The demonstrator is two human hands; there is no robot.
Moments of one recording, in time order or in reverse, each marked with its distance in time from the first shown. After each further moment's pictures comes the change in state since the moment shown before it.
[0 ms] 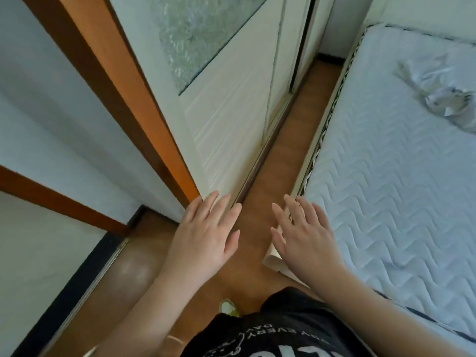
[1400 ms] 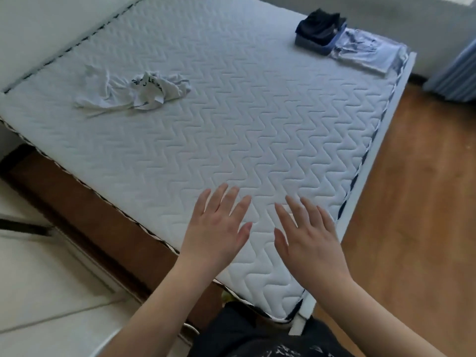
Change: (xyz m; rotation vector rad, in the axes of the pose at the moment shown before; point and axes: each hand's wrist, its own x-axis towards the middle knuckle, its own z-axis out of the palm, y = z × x) left_hand 0.503 0.283 0.013 0.021 0.037 1.420; right_hand 0.110 0.264 0.004 0.122 -0.033 1.530
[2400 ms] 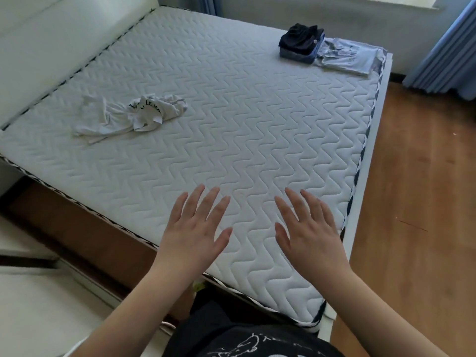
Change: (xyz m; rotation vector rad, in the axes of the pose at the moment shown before) left_hand -0.030 -0.080 -0.024 0.072 -0.075 0.071; right_hand 0.001 -0.053 -0.009 0.089 -0.021 0.098
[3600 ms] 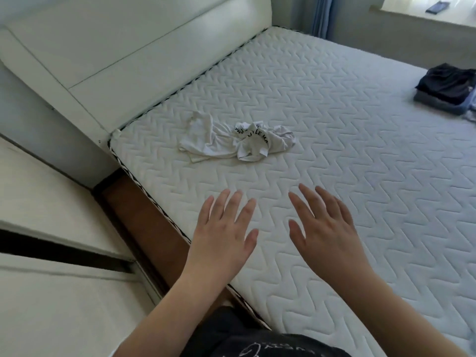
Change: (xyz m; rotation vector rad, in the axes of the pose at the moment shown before) left_hand 0.060 -0.363 0.014 0.004 0.097 -0.283; right_hand 0.285 -0.316 -0.008 0.021 0.070 -0.260
